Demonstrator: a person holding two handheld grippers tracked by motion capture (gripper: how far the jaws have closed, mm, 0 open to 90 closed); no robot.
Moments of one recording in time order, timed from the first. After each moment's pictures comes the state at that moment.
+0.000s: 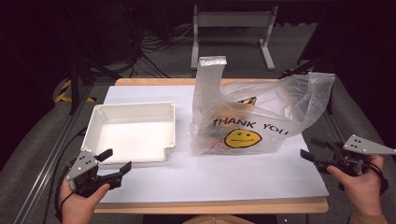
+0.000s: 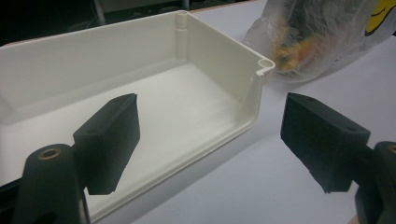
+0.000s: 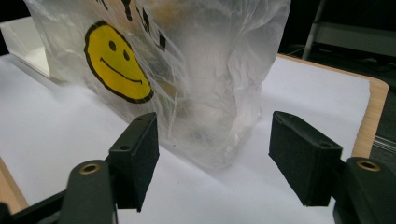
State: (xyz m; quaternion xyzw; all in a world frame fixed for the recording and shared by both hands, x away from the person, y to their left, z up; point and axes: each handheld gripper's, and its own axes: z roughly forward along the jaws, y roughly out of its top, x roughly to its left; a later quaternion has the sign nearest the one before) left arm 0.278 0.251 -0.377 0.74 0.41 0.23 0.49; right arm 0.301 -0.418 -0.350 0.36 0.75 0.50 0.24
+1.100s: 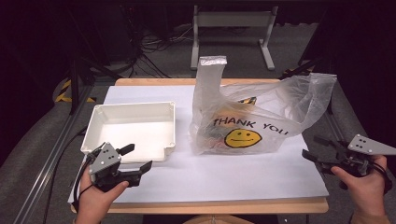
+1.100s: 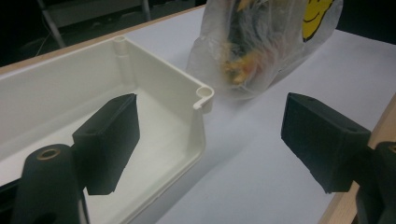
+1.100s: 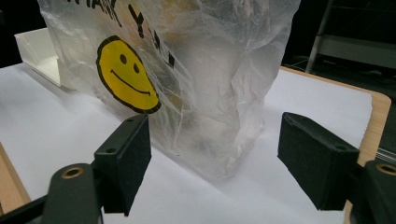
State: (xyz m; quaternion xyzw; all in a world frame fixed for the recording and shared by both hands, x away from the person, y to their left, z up) left arm 0.290 0.197 -0.354 0.78 0.33 0.20 0.50; right arm 0.299 -0.421 -0.344 0.35 0.74 0.52 0.24
